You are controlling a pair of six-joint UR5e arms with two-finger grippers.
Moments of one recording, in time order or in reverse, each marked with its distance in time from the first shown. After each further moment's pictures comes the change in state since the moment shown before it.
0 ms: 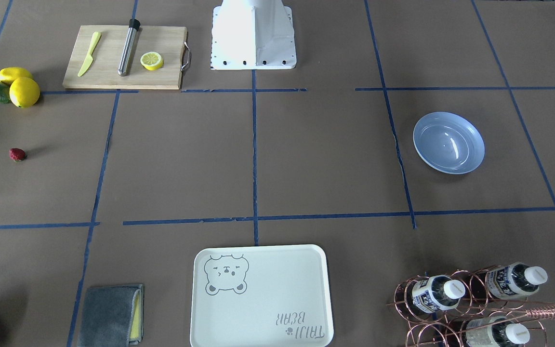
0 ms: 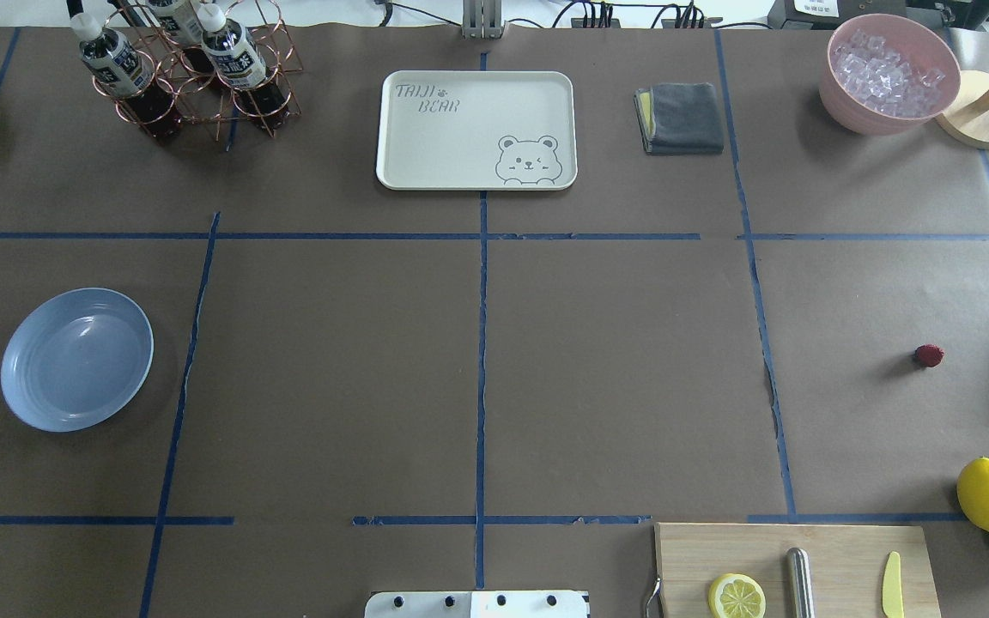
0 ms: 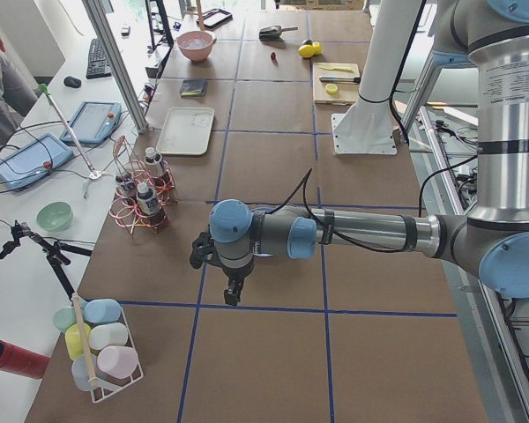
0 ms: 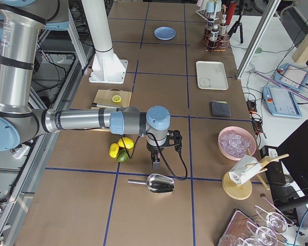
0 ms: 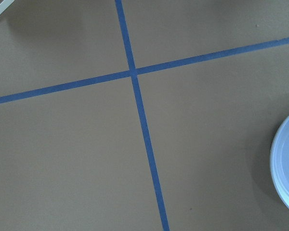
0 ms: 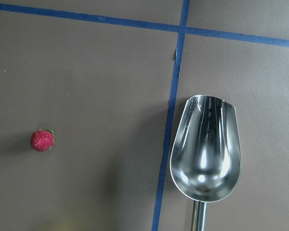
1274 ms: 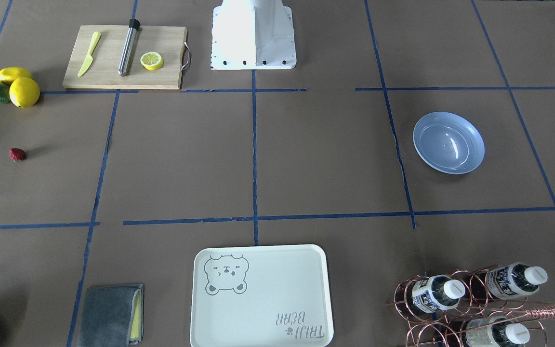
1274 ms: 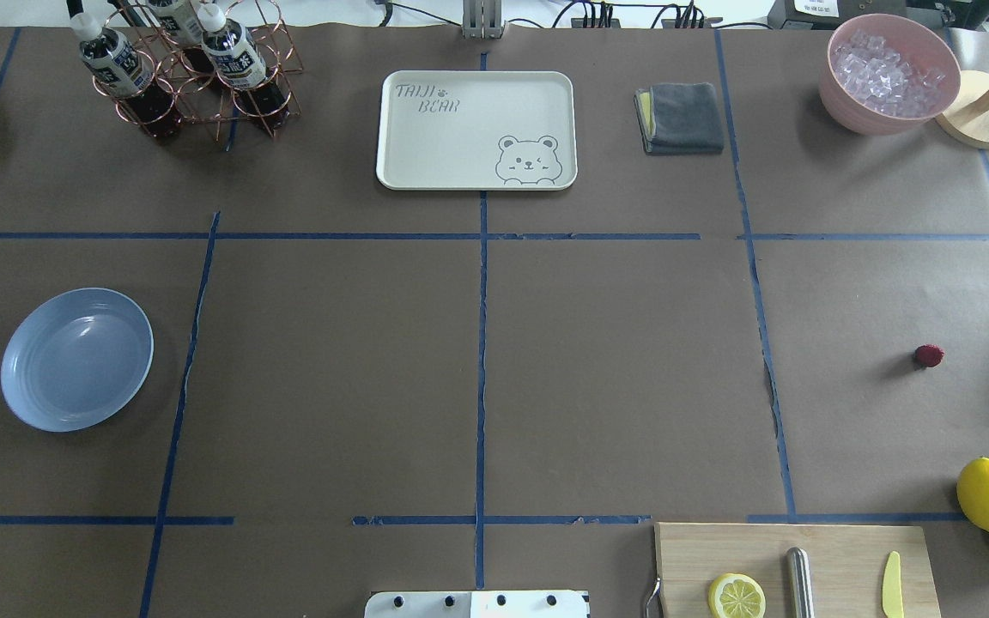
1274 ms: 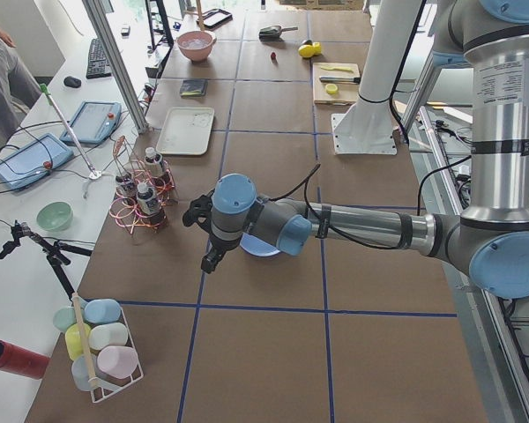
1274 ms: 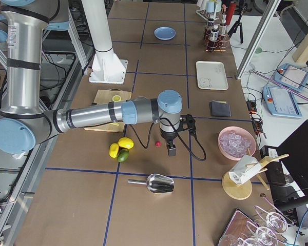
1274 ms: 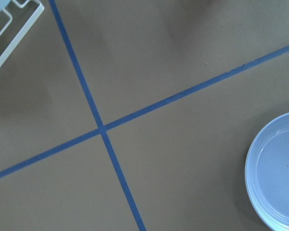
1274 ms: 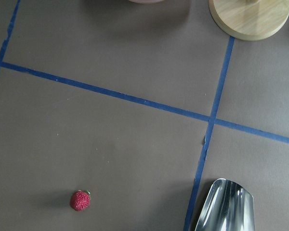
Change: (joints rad) left arm 0.050 -0.024 -0.008 -0.453 0.003 0.001; right arm -0.005 0.126 0.007 0.106 0.022 0.022
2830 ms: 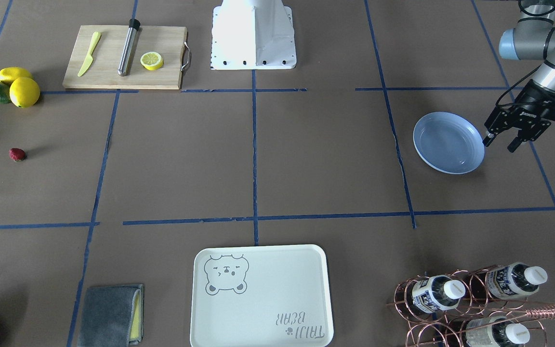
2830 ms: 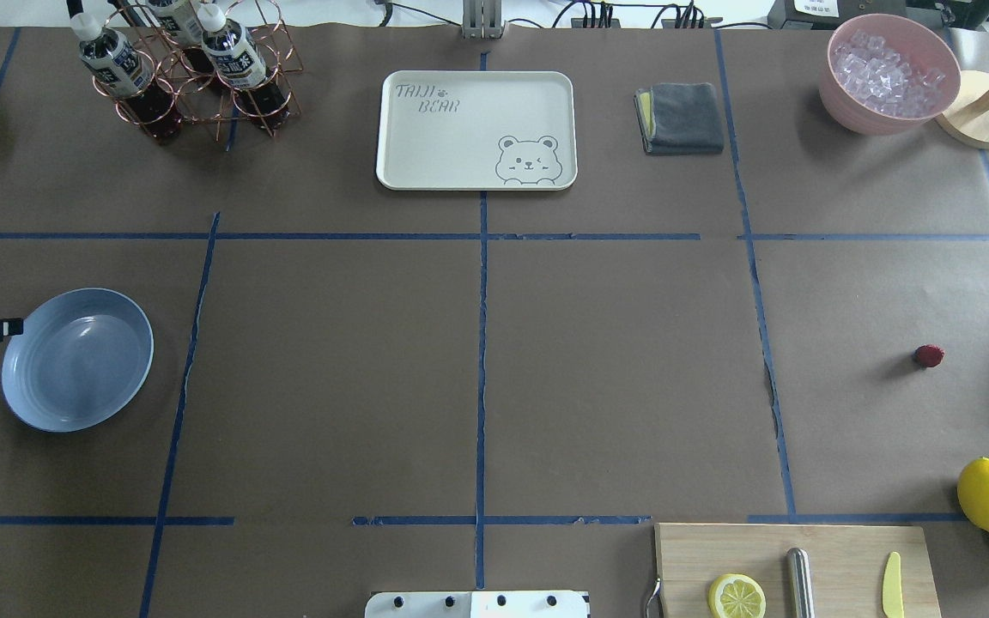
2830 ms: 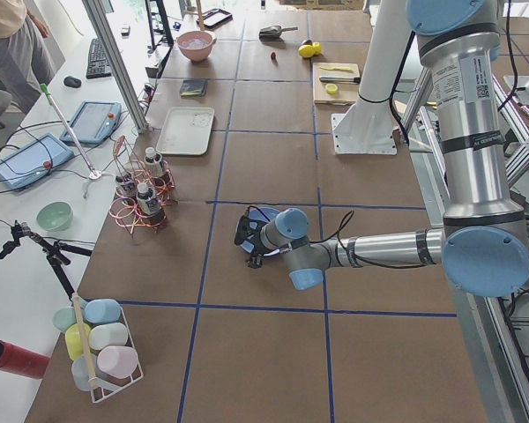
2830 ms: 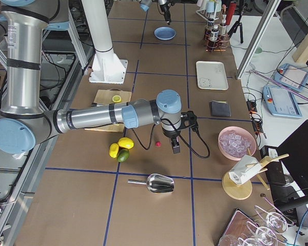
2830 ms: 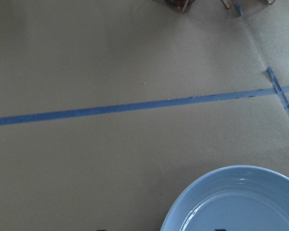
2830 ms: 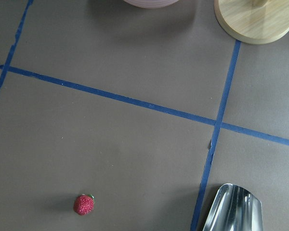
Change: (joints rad) left arm 0.606 0.146 0.233 -0.881 0.460 -1.123; right arm 0.000 -0.020 -0.017 0.052 0.020 0.022
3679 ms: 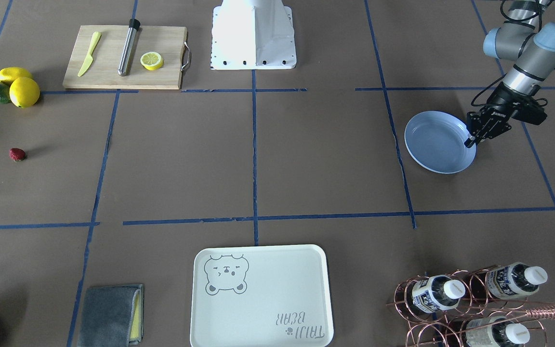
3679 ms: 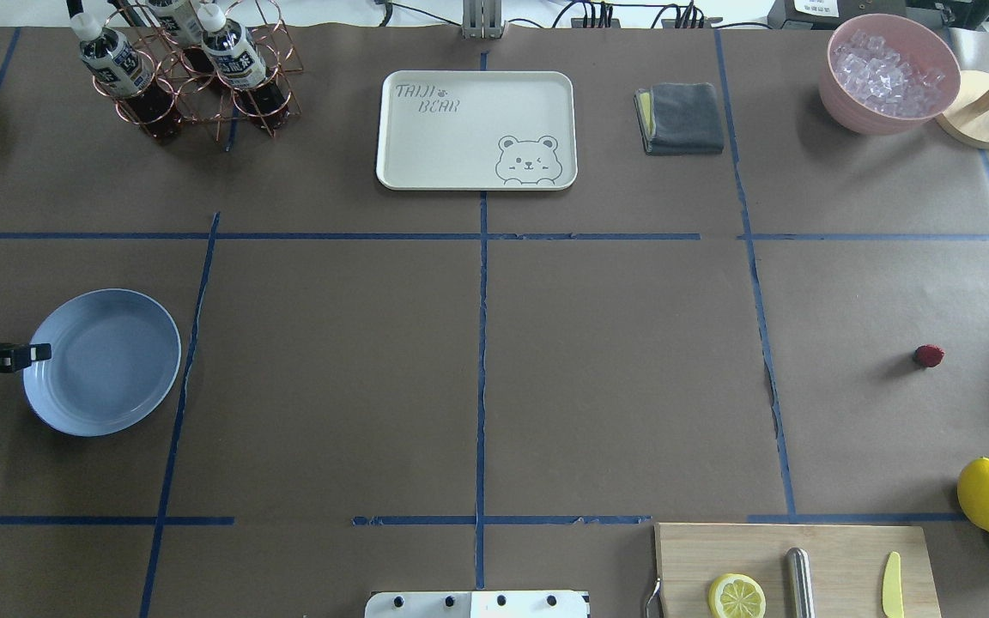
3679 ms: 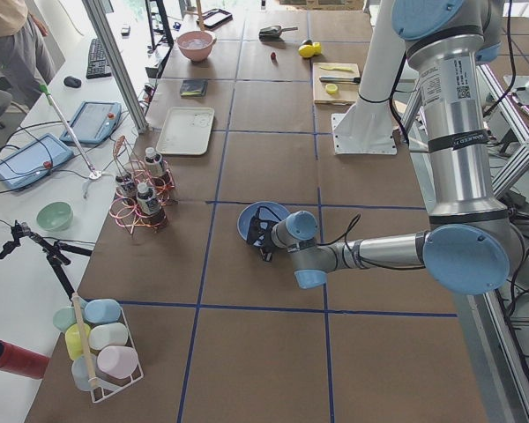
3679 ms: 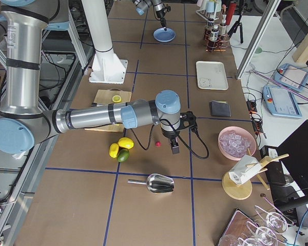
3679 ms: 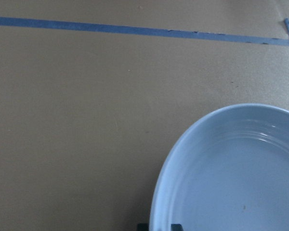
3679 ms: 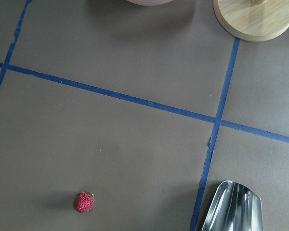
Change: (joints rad) left arm 0.113 0.002 -0.027 -0.059 0.060 -0.101; right arm 0.001 -0.010 0.006 0.000 0.001 0.001
